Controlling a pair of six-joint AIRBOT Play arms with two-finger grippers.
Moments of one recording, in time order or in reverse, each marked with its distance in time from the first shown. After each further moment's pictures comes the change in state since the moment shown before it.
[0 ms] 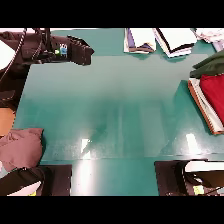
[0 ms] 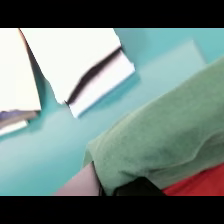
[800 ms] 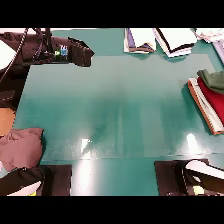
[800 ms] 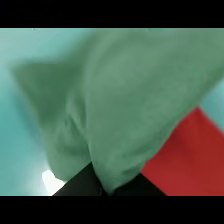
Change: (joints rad) left arm 0.000 0.000 0.000 0.000 -0.018 0.007; right arm -0.269 0.287 -0.449 -0.239 0.190 -0.123
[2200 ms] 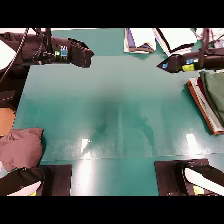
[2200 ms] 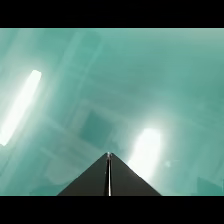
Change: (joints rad) left arm 0.000 0.000 0.000 0.000 -0.007 0.003; right arm 0.983 0.087 -0.096 0.320 -0.101 -0.020
